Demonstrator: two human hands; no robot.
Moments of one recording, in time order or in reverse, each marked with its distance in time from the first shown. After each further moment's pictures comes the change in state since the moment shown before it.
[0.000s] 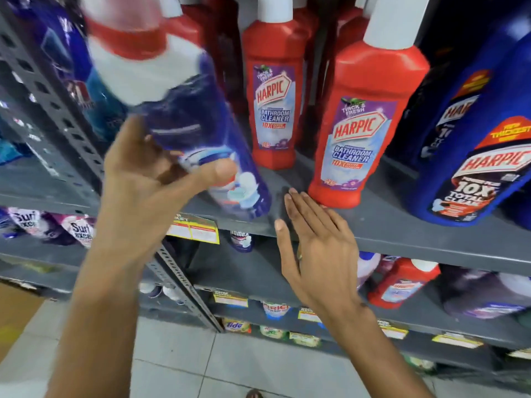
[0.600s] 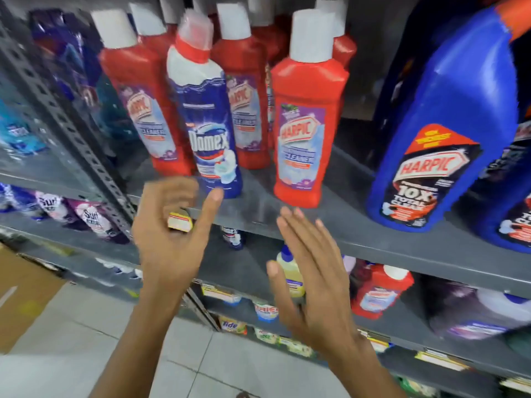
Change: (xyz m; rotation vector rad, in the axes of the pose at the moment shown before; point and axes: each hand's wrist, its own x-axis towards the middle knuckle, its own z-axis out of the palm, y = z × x) left_hand -0.077 -0.026 0.084 0.507 0.417 0.077; right_hand -0.048 0.056 -0.053 0.528 0.086 -0.176
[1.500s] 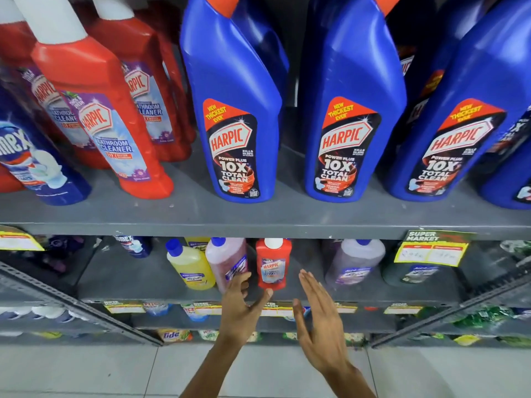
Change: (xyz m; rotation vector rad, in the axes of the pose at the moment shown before) left_hand -0.259 -0.011 0.210 -0.028 -0.759 -0.650; right_hand -0.216 0.148 -0.128 -0.197 -0.193 0.712
